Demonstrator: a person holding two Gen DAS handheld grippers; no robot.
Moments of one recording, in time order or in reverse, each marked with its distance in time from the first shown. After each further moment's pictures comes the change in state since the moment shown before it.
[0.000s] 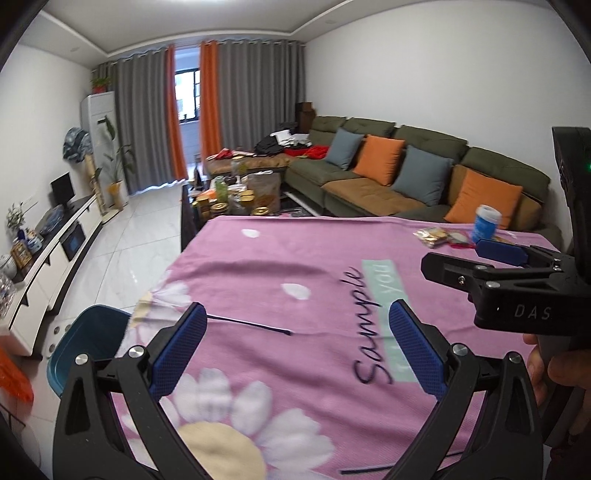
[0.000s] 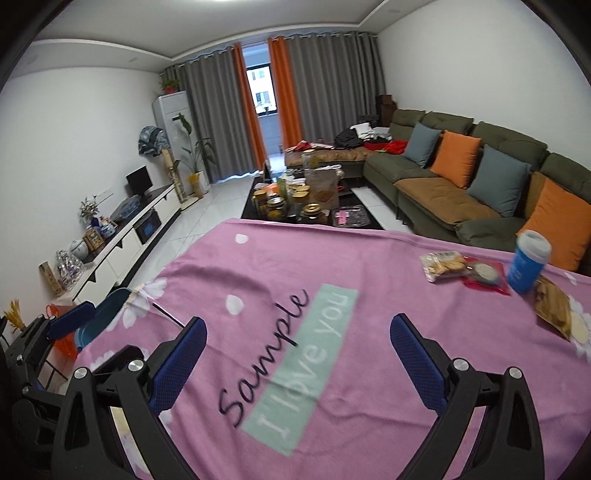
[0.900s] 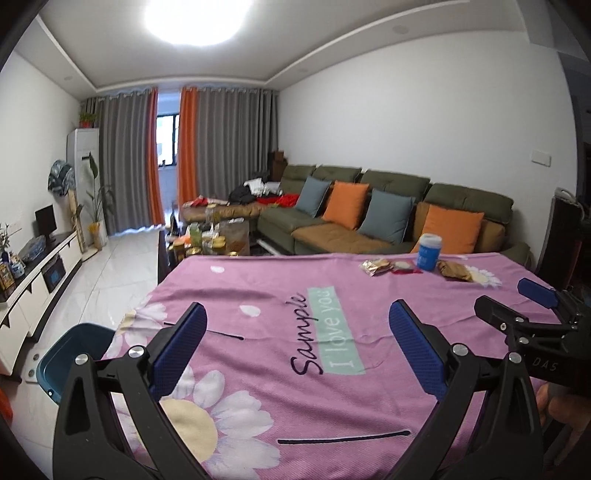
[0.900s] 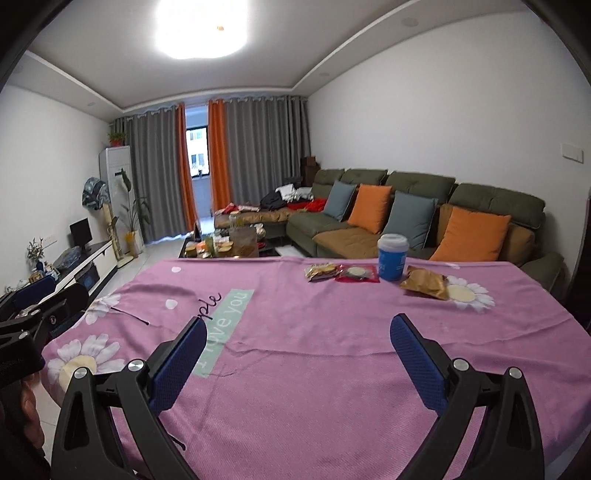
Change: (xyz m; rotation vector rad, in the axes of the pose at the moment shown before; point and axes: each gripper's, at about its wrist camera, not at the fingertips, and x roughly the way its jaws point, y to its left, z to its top) left arm -0.090 -0.034 -0.030 0.028 -0.223 -0.110; right arm -0.131 -0.028 -0.096 0.053 -0.298 -0.296
